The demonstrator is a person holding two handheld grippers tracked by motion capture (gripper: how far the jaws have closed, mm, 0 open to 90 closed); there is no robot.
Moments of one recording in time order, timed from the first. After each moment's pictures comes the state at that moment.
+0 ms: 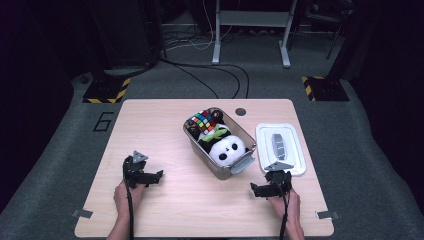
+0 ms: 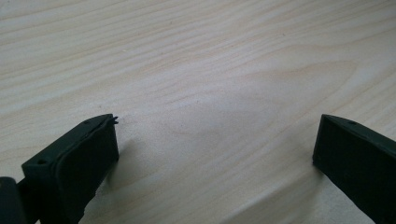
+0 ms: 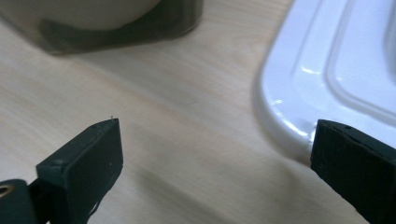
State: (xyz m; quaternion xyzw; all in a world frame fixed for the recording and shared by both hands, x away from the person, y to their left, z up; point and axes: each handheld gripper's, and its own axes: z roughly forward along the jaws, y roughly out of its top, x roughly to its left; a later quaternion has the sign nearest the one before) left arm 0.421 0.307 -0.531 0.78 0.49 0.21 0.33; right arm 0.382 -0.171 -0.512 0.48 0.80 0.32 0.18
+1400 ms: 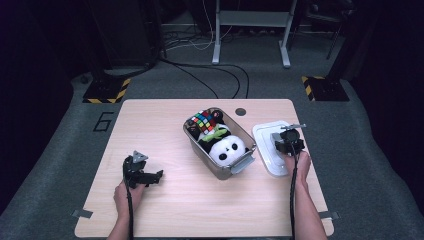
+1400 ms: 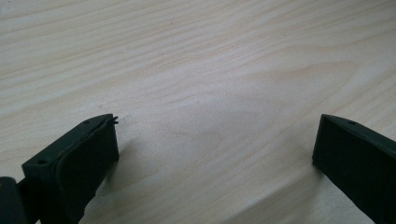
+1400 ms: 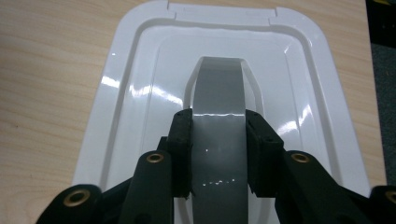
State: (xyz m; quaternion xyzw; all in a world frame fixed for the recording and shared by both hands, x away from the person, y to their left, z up) left arm 0.421 0.307 -0.530 0.78 0.49 0.21 0.33; right arm 0.508 -0.226 -0.485 0.57 0.74 0.27 0.24
